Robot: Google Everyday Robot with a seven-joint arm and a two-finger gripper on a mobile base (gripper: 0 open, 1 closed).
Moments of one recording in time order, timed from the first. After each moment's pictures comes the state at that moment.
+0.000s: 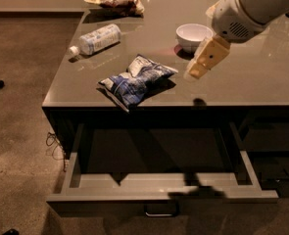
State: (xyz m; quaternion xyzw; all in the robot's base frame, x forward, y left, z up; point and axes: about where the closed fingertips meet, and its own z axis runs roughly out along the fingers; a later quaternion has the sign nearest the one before) arm 0.563 -0.142 0.990 -0.55 0.76 -0.01 0.34
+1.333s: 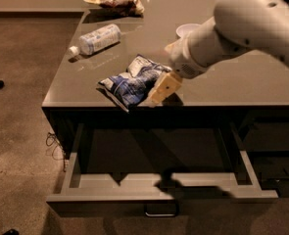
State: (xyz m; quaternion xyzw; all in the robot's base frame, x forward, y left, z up) arm 0.590 -0.064 0.892 -0.56 0.74 0.08 0.35
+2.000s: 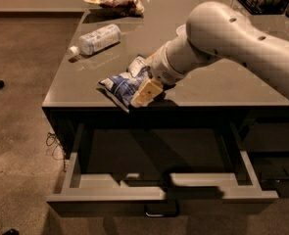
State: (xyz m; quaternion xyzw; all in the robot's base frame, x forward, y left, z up) arm 0.613 -0.024 0.856 -0.58 0.73 0.10 0.35
